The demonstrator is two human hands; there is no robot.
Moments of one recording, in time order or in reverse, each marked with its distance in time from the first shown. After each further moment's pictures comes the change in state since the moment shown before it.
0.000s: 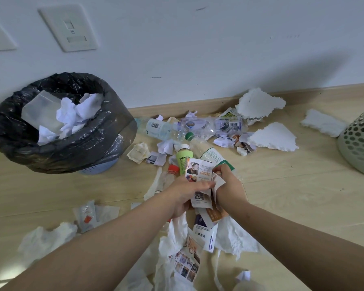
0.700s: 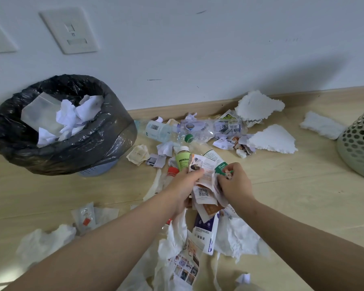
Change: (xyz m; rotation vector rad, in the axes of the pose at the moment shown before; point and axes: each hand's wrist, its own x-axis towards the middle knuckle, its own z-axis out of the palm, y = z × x) left_hand 0.005 0.010 0.005 0.003 0.139 0.023; right_hand 0.018 0.007 -0.010 0.144 0.113 0.041
